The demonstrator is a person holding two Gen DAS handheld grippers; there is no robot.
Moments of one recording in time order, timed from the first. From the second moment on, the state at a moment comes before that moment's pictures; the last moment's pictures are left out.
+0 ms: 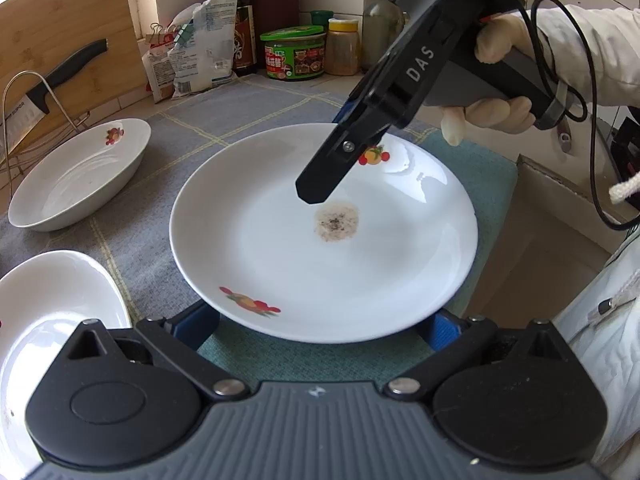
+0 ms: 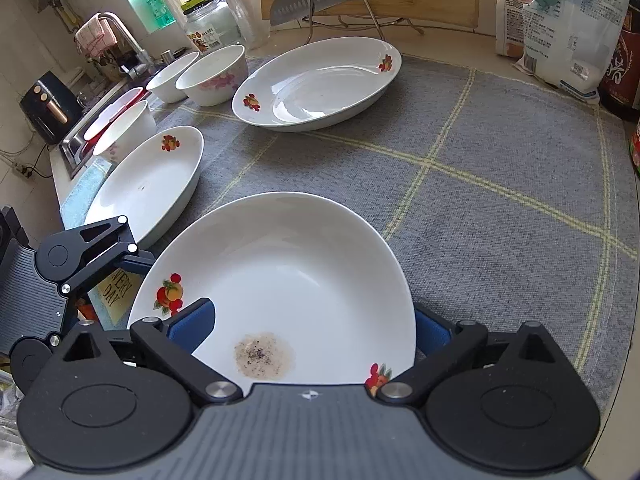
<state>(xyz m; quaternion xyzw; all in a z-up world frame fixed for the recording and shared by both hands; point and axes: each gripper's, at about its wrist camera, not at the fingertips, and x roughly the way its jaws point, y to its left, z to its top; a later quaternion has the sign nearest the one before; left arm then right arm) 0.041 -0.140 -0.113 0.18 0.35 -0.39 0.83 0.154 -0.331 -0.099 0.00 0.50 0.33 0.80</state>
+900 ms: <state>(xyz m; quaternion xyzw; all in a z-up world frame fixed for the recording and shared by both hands) 0.061 -0.168 -0.098 0.21 0.34 -0.40 0.83 0.168 -0.360 -0.081 0.00 0.49 0.31 0.81</state>
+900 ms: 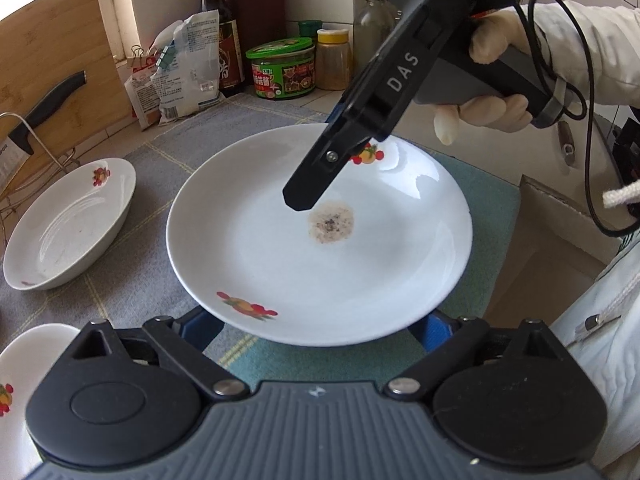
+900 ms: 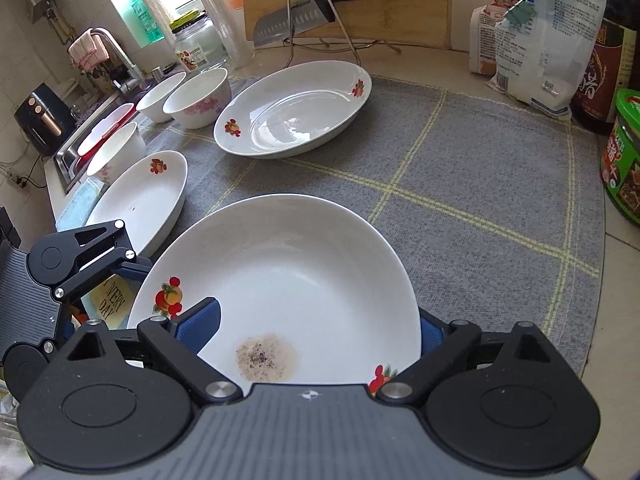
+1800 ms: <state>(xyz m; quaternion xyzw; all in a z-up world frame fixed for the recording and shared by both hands) 0.142 -0.236 -0.107 0.23 0.33 -0.40 0.82 0.238 -0.421 -0.088 -0.01 0.47 0.29 0.84</state>
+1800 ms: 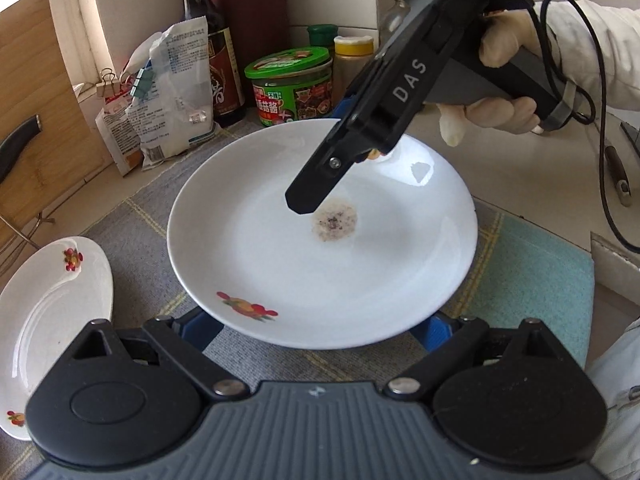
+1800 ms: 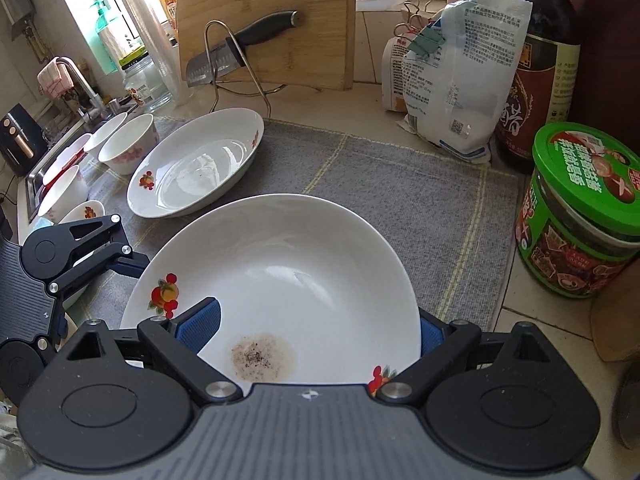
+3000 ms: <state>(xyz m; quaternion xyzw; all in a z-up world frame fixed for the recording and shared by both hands) 0.167 -0.257 -0.121 0.21 0.35 -0.40 0.82 0.260 -0.440 -0.106 -0.01 0.47 0.25 0.85</state>
